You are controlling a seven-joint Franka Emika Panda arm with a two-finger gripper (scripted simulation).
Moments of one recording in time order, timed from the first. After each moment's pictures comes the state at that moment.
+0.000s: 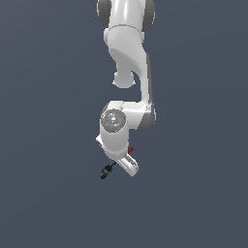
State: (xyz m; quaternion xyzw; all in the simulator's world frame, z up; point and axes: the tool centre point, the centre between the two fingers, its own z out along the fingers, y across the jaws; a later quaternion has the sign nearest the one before) arm 0.082 -0.028 0.063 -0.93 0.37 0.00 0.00
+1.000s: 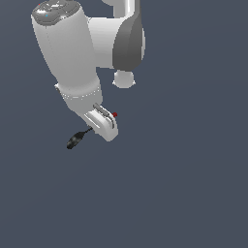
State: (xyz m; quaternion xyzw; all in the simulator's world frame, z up) arm 0.059 -0.098 0.280 -0.93 0.37 0.00 0.00
